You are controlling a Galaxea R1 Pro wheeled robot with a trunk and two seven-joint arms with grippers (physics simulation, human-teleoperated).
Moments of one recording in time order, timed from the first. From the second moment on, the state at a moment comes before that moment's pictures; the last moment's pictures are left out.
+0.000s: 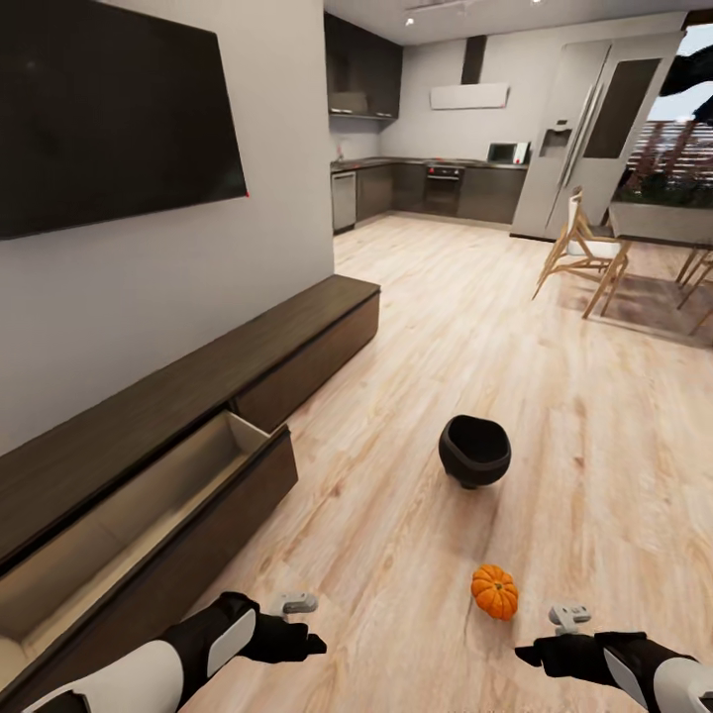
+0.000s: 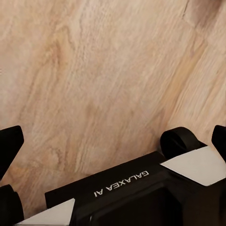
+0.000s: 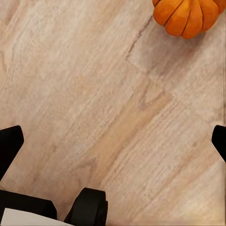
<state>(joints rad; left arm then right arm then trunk) -0.67 0.04 -0.89 -0.31 0.93 0.52 -0.24 -0.70 -0.31 0.09 0.04 0.00 0.10 0.53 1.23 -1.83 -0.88</state>
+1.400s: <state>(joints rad) -0.48 0.02 -0.89 0.05 1.04 0.04 0.07 -0.47 -0.28 0.09 0.06 -0.18 0.01 0.25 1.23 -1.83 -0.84</state>
